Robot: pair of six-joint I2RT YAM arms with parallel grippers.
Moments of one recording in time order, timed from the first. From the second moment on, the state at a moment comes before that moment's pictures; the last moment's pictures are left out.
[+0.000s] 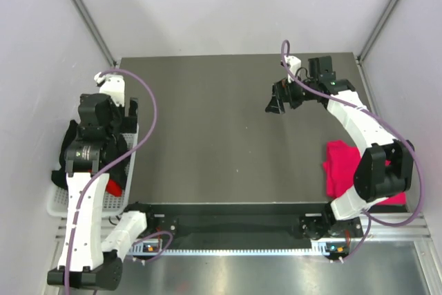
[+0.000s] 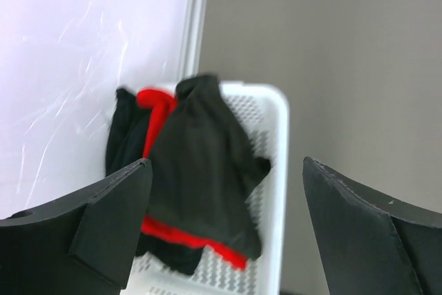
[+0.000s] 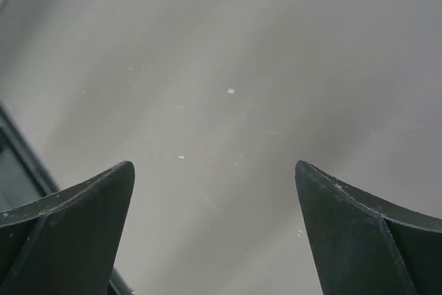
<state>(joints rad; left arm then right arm) -0.01 0.86 1.24 -0.82 -0.26 0.20 0.21 1.56 1.35 -0.59 -0.62 -0.16</state>
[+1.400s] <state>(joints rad) 0.31 1.61 1.33 -0.71 -0.28 0.45 0.13 1.73 1.44 -1.00 -0.83 -0.62</state>
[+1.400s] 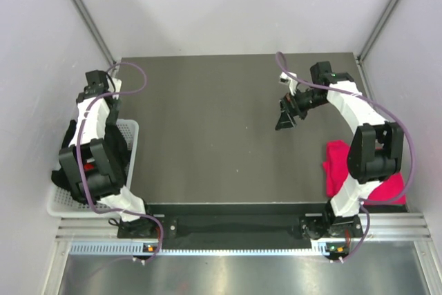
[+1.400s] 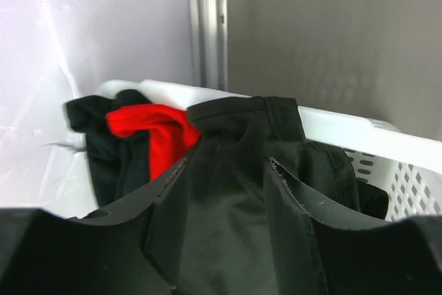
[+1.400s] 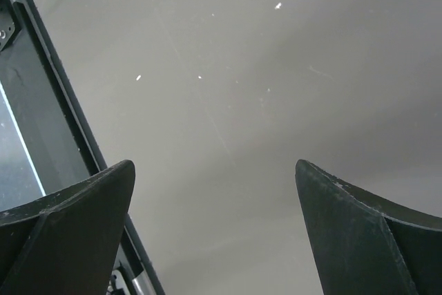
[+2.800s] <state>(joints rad) -0.22 1.48 2.23 -1.07 0.42 0.26 -0.25 1.51 1.34 -0.64 -1.06 -0.17</state>
